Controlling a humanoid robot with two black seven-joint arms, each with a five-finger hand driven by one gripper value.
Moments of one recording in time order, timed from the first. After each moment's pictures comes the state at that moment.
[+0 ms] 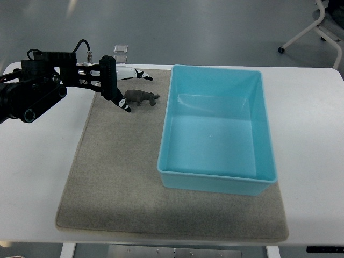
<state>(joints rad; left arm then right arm) -1.09 0.39 -0.37 -0.71 1.58 -0.35 -0.32 0.05 0.00 -0.01 0.11 -0.05 0.19 0.06</state>
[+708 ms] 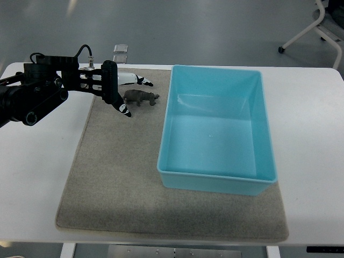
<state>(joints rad) -1.08 0.38 -0.36 -0.70 1.58 -0.37 -0.32 0.05 0.00 -0.01 0.11 -0.05 0.19 0.06</state>
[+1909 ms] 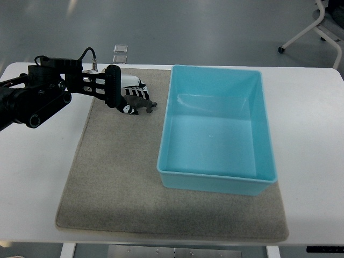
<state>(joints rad) -1.08 0.37 -0.34 -0.70 1.60 -0.35 -0.32 0.05 0.00 -0.01 0.11 -0.05 0.19 0.06</state>
